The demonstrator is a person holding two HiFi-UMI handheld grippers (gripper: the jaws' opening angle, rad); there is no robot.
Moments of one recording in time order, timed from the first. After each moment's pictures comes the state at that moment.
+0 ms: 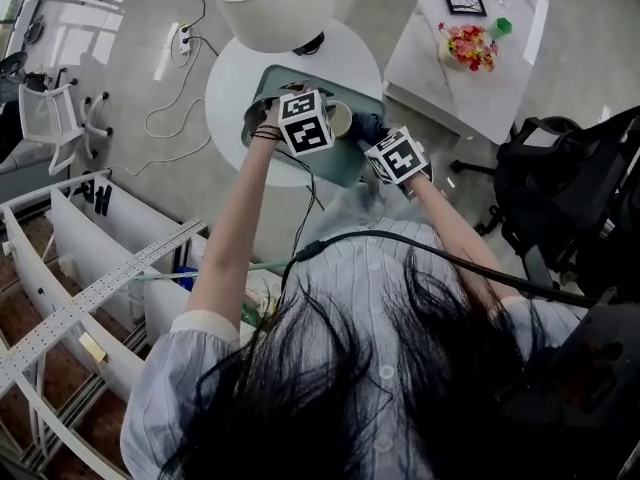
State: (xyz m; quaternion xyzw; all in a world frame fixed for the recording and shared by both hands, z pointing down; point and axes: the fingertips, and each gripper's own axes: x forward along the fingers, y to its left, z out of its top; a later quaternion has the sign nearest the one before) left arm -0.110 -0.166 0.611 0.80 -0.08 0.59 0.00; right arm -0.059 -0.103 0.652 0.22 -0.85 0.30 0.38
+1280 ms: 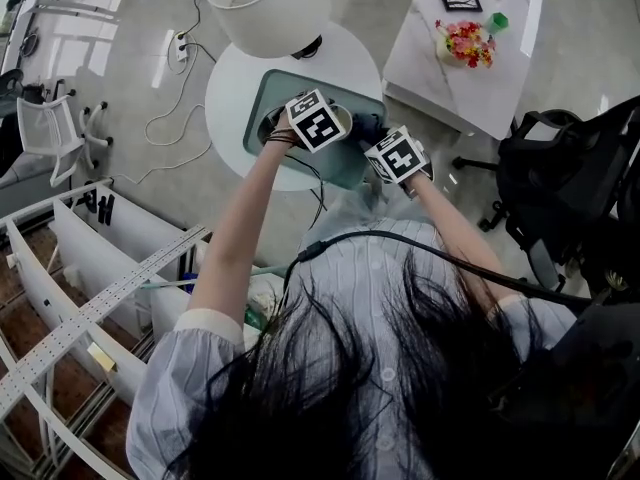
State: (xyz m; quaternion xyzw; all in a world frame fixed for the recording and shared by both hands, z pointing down) left arm -0.109 -0.167 0.645 0.79 -0.15 0.58 0.13; right arm -0.059 -0.106 0.657 0.23 -0.84 0.30 0.39
